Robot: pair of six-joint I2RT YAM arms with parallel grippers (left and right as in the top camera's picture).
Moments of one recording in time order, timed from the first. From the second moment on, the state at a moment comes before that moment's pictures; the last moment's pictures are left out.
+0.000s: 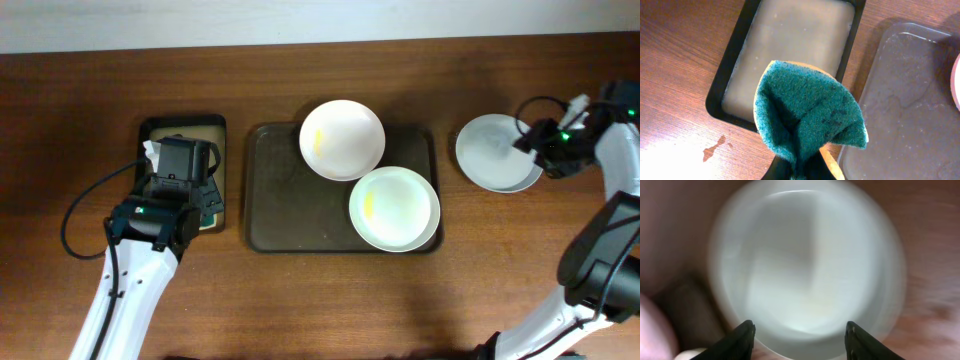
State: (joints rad) left arm -0.19 1.26 1.10 -0.89 -0.33 -0.45; right arm -0.46 1.97 1.52 -0.84 -0.40 0.15
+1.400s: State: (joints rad) left arm -0.19 1.26 1.10 -0.88 -0.32 -0.45; right arm 0.32 2.13 1.48 -0.47 -0.19 0.18
